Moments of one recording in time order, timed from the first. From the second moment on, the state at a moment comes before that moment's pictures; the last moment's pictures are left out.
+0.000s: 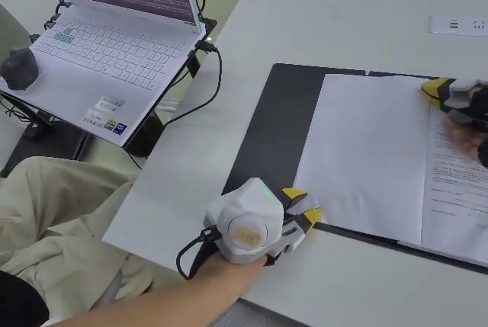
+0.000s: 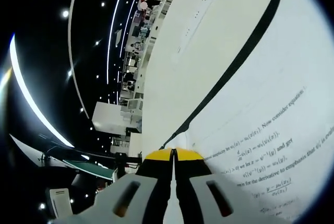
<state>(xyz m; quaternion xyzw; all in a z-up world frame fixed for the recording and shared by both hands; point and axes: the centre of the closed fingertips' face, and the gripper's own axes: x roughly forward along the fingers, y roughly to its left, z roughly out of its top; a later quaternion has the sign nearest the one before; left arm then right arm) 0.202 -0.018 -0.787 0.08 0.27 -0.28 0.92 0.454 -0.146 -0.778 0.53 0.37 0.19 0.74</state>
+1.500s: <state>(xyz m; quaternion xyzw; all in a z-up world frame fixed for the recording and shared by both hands) 0.202 -0.017 -0.787 0.08 0.27 -0.28 0.92 0.399 -0.144 -0.778 0.52 0.41 0.22 0.71</state>
